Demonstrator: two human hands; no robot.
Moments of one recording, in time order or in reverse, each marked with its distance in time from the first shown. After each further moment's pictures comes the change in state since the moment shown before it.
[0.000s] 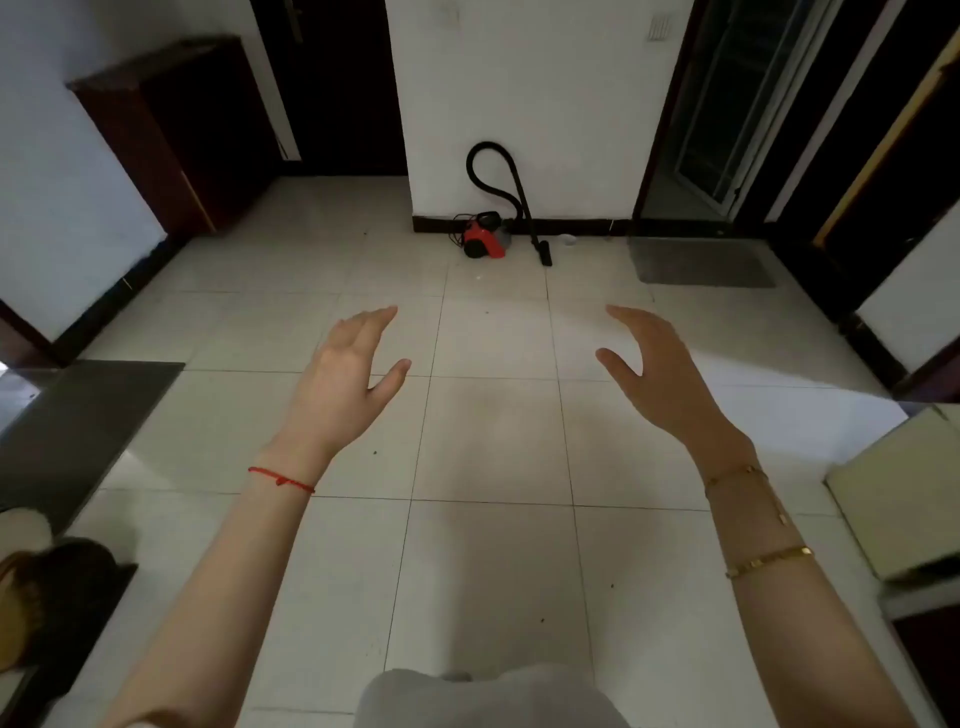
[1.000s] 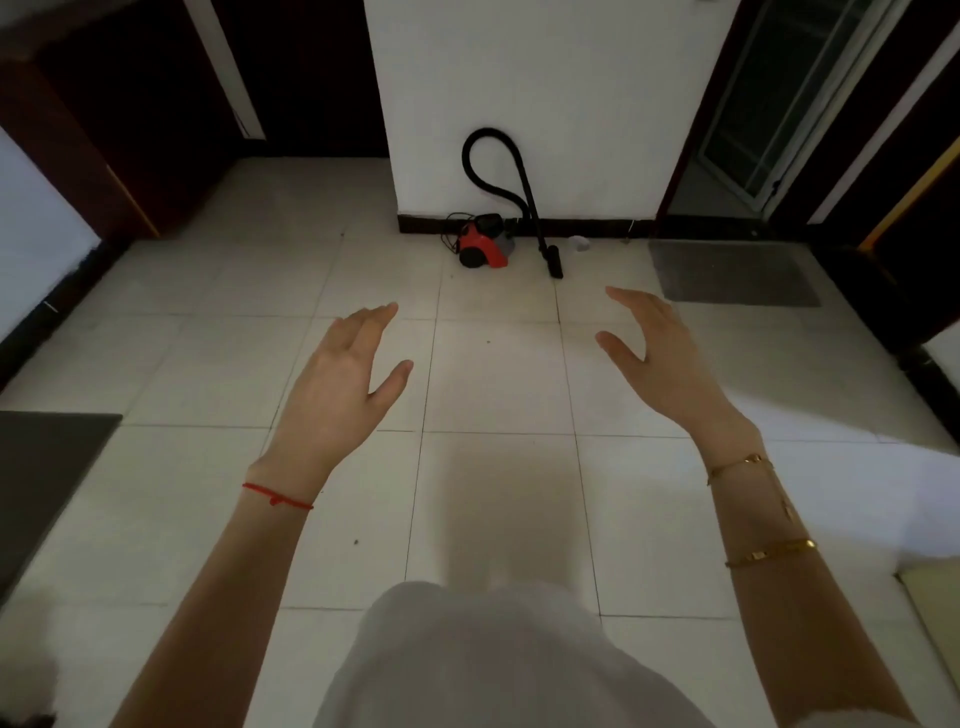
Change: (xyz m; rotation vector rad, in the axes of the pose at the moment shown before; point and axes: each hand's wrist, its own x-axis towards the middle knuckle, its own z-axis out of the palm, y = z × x) left_hand 0.369 -0.171 0.132 0.006 -0.072 -0.114; right_hand 0.409 0.117 0.118 -0.059 -0.061 0.083
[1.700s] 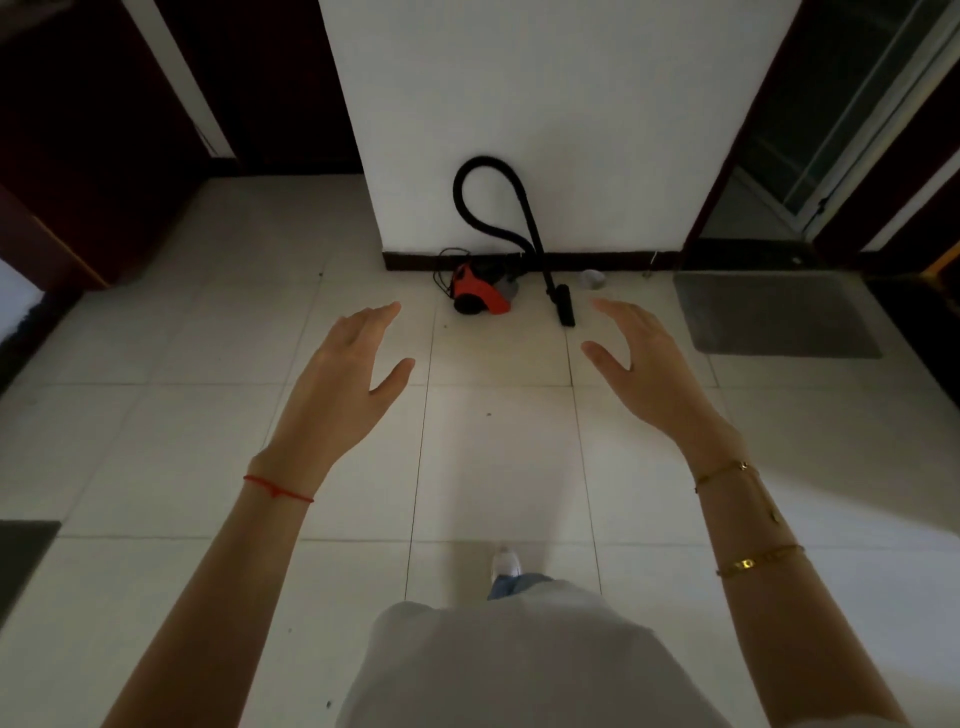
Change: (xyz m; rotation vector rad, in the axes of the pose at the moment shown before) left_hand 0.429 -0.083 0.124 0.025 -0.102 -0.002; right_hand 0.411 0.137 0.076 0.063 -0.076 0.034
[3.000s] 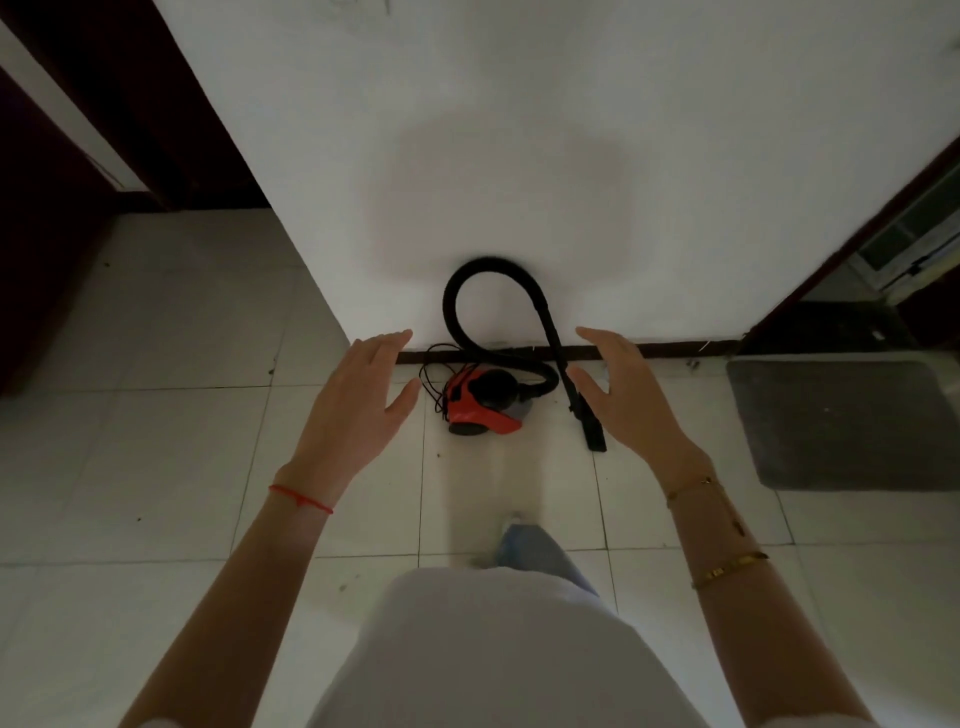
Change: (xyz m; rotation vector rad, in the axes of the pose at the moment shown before) left_hand 0.733 -0.194 0.140 -0.044 -0.093 0.010; right_hand 0.730 0.183 0.124 0.125 -0.017 0.089
